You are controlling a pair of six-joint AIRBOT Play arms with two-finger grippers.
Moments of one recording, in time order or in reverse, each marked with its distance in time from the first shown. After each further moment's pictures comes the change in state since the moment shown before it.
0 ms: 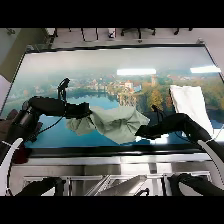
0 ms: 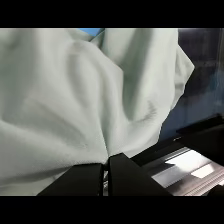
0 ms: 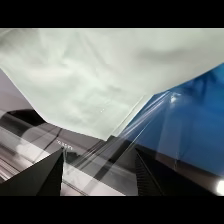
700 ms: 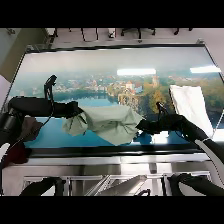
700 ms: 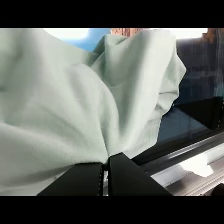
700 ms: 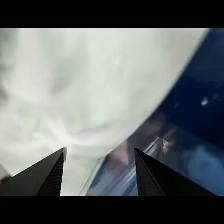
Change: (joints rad) left arm 0.121 0.088 0.004 -0.003 0.093 0.064; right arm -0.005 -0.042 -0.009 0.011 0.261 0.077
